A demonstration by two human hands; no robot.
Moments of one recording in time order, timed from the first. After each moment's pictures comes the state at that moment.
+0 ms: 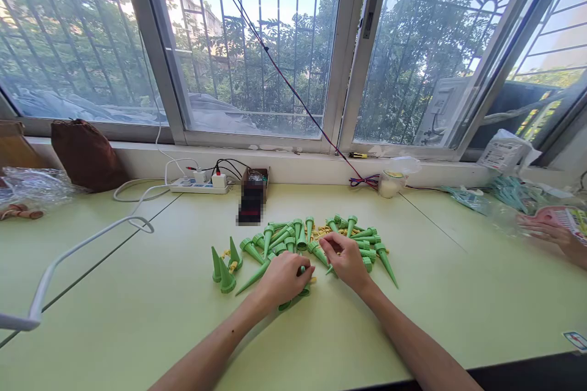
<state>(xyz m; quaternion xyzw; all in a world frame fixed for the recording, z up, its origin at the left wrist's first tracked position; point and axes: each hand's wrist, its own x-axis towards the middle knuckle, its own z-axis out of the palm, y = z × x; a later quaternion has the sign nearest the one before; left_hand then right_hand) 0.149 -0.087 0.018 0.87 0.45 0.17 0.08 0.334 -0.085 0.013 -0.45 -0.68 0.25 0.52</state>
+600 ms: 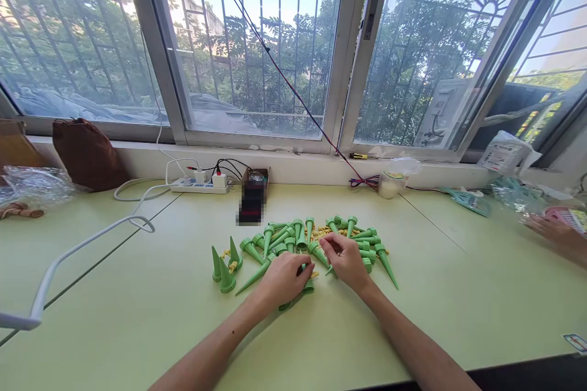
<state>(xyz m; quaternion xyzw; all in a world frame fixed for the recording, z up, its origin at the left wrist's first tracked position) 0.151 -0.090 0.020 0.87 0.45 0.20 0.09 0.335 -0.086 0.015 -0.45 -0.68 0.26 0.51</state>
